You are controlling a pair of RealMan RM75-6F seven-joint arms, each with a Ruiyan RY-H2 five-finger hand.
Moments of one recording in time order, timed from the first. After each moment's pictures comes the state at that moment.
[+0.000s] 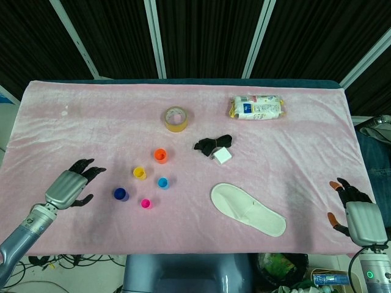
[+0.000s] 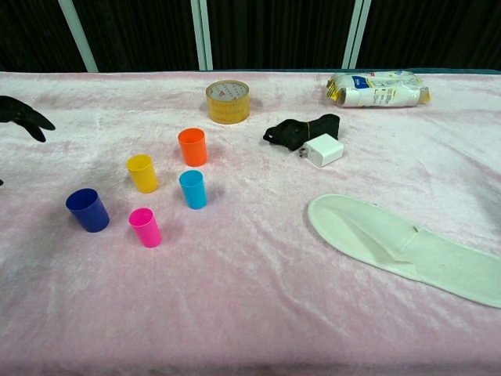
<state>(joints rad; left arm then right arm) -0.49 -1.20 0.04 -1.44 1.59 1.07 -0.04 0.08 -1.12 0.07 -1.65 -1.45 1.44 -0.12</state>
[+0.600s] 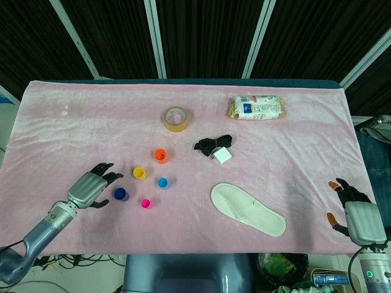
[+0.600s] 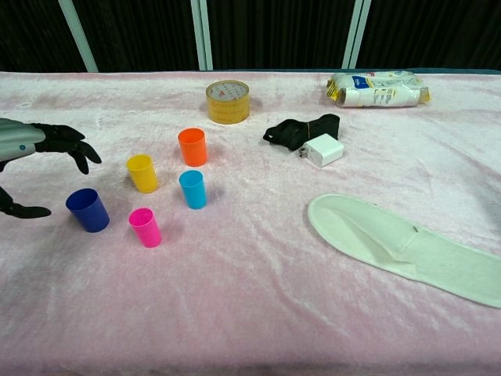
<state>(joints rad) -0.56 -1.32 0.04 -1.38 1.59 0.98 -0.01 0.09 -1.12 0.07 -1.65 -1.45 1.43 -0.13</state>
